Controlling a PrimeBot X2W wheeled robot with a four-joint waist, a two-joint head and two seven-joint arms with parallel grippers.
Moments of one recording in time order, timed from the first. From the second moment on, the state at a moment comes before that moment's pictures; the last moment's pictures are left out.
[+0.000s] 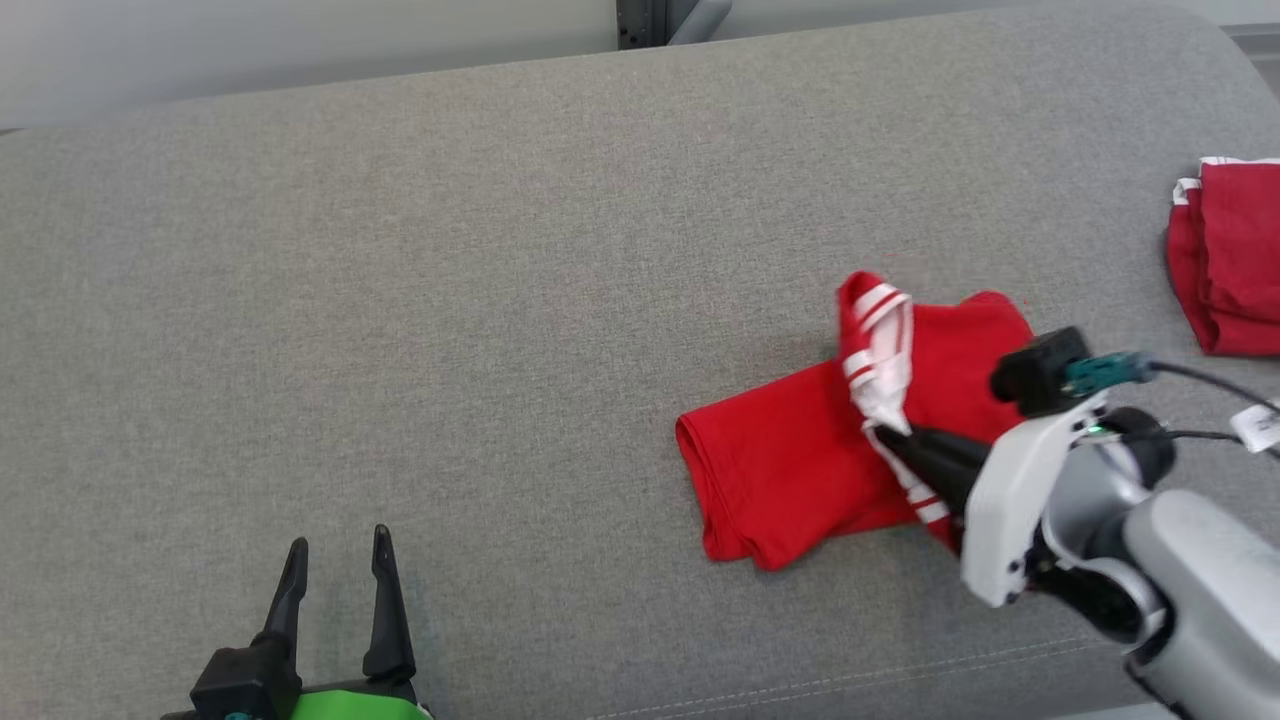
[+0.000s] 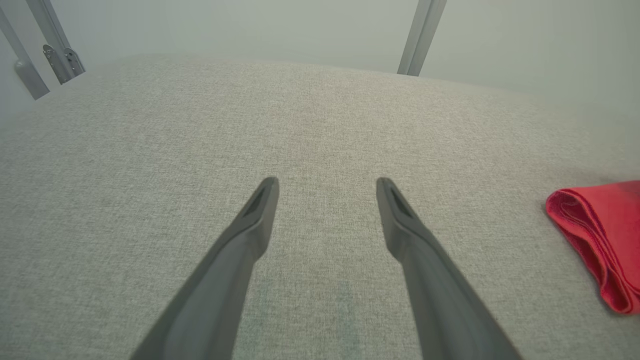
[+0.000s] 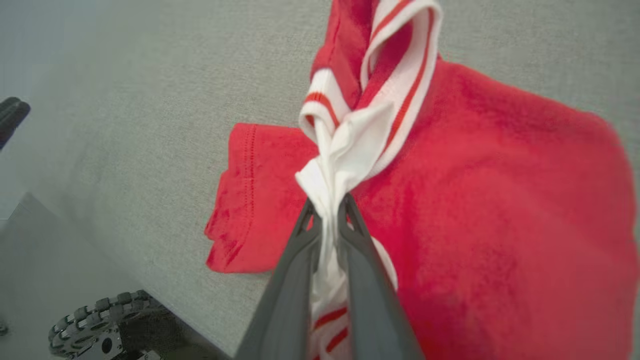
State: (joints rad) left arm 0.10 0.11 -0.17 0.09 -0.32 0.11 -0.26; right arm -0.40 -0.60 0.56 0.07 0.82 0.13 0.36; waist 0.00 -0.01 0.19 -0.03
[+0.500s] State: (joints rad) left arm 0.08 0.08 -0.16 0.13 -0.29 0.08 -0.26; right arm -0.46 -0.30 0.69 0.28 0.60 0.13 0.29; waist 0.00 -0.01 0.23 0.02
